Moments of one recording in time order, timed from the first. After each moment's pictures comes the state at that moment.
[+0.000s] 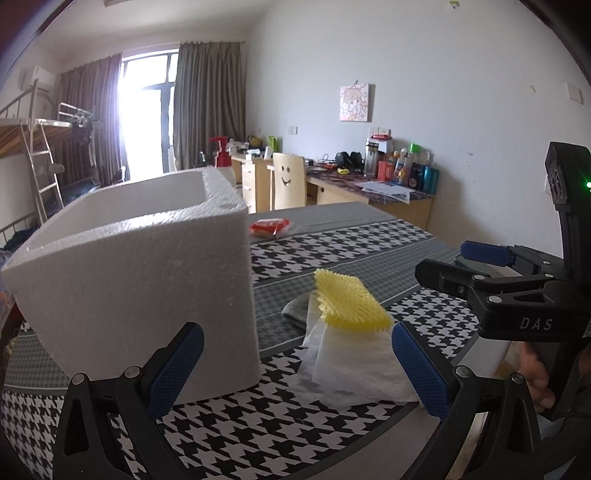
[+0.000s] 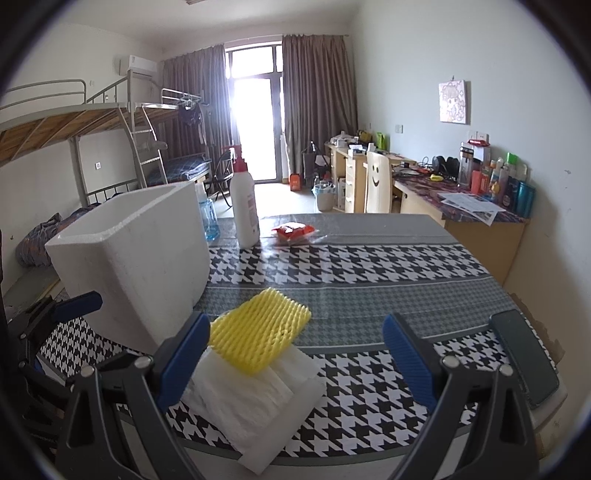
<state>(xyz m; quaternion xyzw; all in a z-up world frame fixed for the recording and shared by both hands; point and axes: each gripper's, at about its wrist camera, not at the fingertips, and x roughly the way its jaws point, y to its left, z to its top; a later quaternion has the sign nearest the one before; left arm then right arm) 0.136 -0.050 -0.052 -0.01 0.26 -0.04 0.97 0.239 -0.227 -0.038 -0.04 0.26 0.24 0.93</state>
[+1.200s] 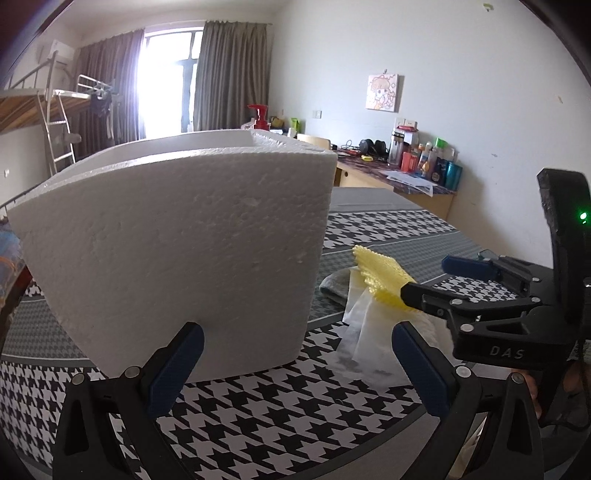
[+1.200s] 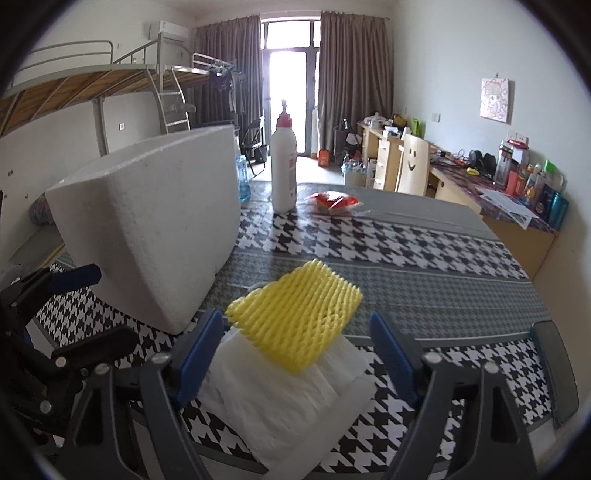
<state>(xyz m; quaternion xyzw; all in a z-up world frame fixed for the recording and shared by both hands) 0.136 -0.017 -0.069 -0.05 0.29 -0.01 0.96 0.250 -0.180 -0.067 -0.10 0.30 0.29 0.90</state>
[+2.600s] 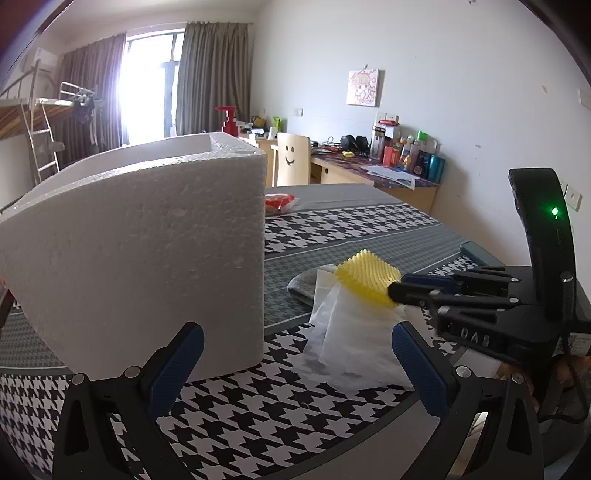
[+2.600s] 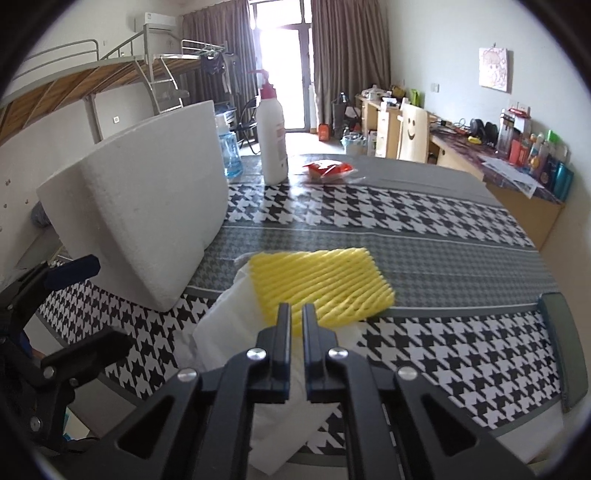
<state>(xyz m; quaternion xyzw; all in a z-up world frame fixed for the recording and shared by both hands) 0.138 -0.038 -0.067 -0.03 0.29 -0.04 0.96 0.257 -0.195 -0.079 -0.08 0.35 0.29 0.88</state>
